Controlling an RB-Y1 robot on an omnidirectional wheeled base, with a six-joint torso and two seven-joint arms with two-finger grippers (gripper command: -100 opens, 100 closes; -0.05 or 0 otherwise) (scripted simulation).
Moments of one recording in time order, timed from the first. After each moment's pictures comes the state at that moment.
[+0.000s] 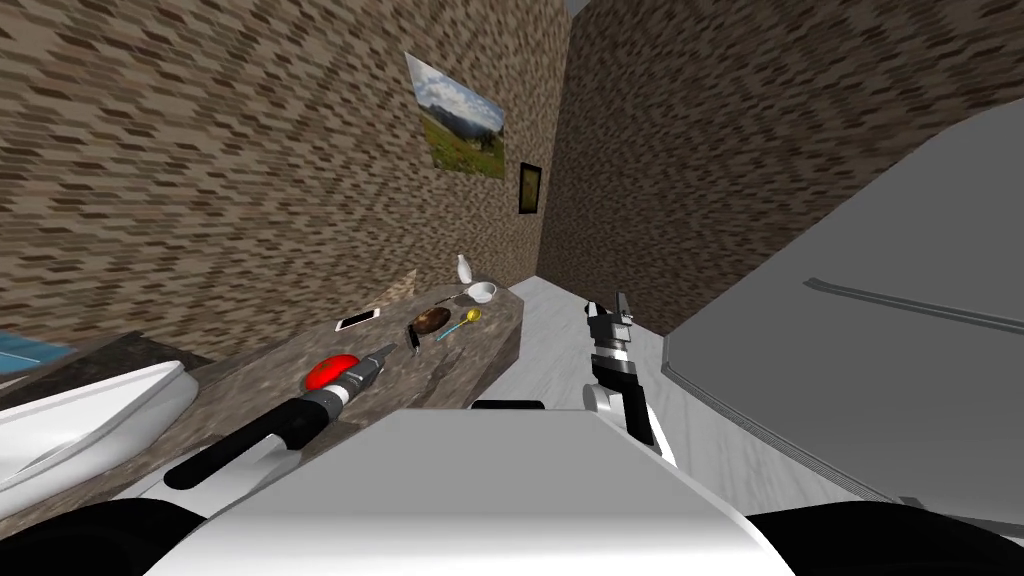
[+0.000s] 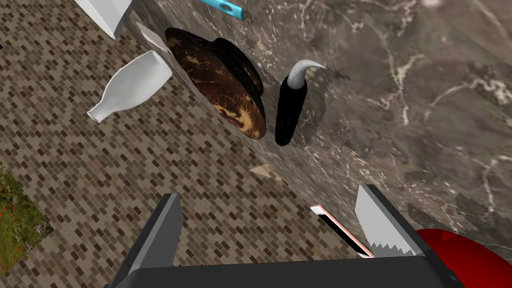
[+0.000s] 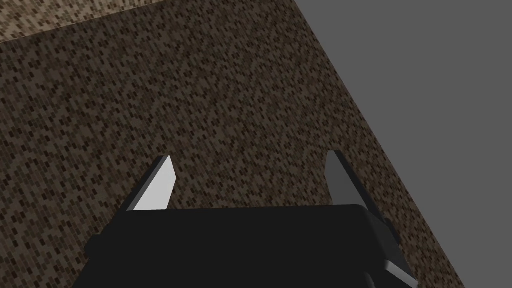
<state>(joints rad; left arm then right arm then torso) 0.94 0.75 0.27 -2.25 0.49 0.31 -0.22 0.52 0.00 -0.03 -2.23 -0.07 -0.39 -0.17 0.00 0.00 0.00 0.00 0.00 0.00</state>
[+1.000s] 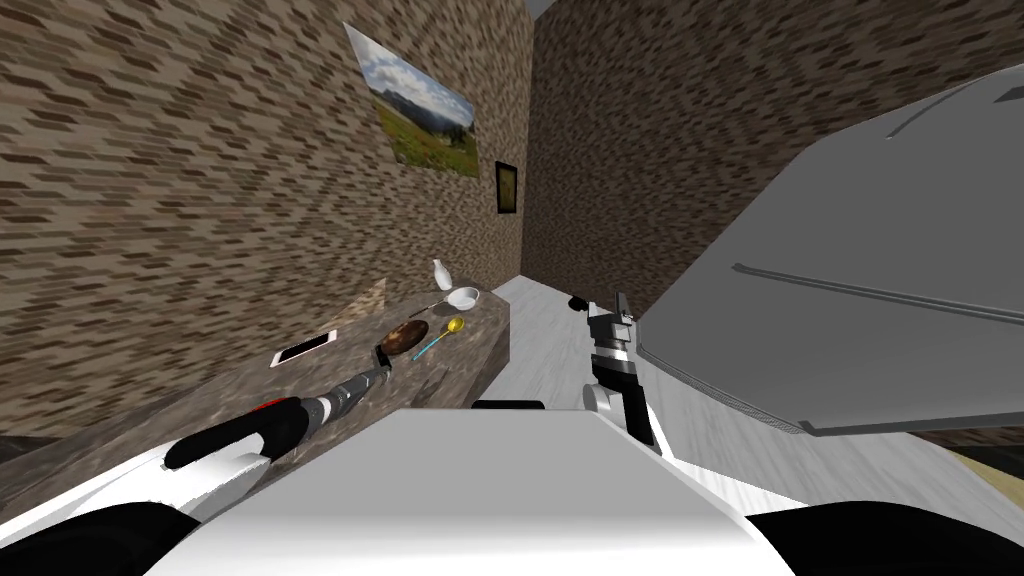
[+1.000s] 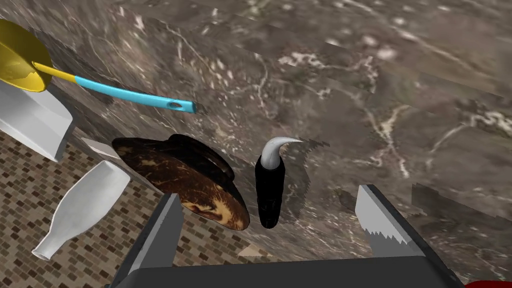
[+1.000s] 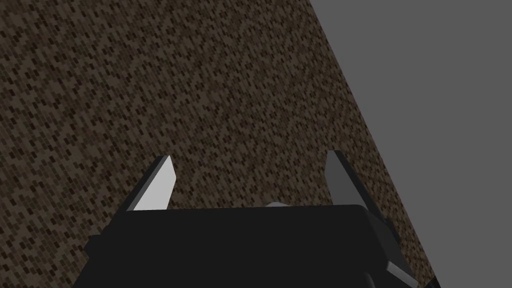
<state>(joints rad) 1.04 1.00 0.29 -2.23 0.65 0.52 -0.23 0.52 0.00 -0.03 -2.23 -0.07 -0.39 -0.17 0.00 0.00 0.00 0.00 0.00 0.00</state>
